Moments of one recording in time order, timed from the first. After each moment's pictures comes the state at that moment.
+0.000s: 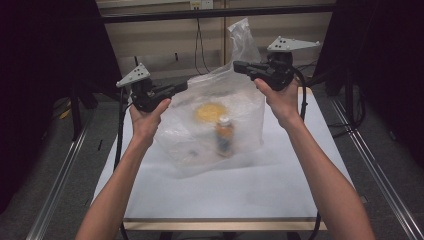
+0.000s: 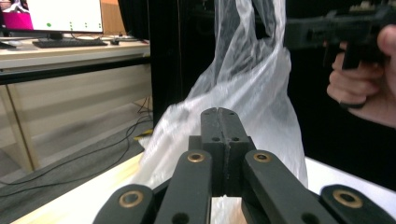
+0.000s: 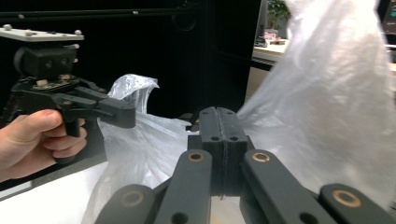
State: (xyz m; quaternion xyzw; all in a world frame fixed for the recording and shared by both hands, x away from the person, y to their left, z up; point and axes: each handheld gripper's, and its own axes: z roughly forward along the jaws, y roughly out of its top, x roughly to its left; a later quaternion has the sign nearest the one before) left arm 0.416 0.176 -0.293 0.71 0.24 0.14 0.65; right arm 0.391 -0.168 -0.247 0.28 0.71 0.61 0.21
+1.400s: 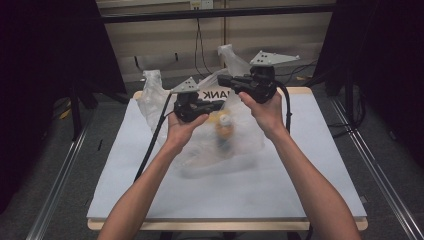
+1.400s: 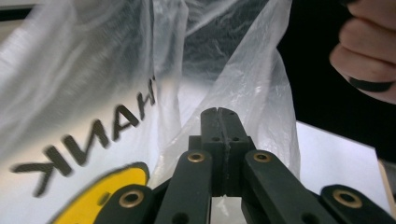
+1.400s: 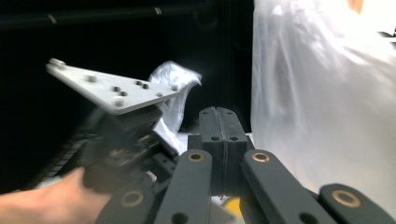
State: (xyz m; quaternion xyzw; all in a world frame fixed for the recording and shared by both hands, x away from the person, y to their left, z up) left arm 0.411 0.082 -0.340 0.79 0.19 0.06 0.58; right arm 0.381 -0.133 -0.270 0.28 0.72 0.61 0.18
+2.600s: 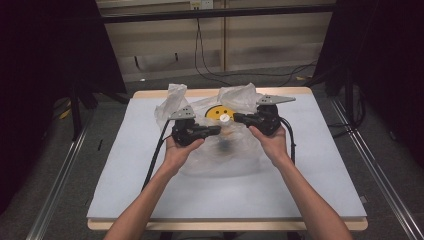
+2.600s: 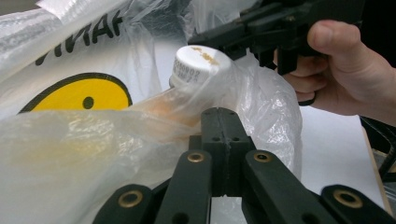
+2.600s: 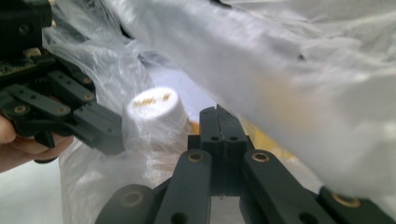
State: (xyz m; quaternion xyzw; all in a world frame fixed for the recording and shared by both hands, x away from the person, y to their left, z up) left arm 0.393 0.107 -0.406 0.80 0.20 0.02 0.57; right arm 0.381 -0.167 -0.394 0.37 0.74 0.55 0.13
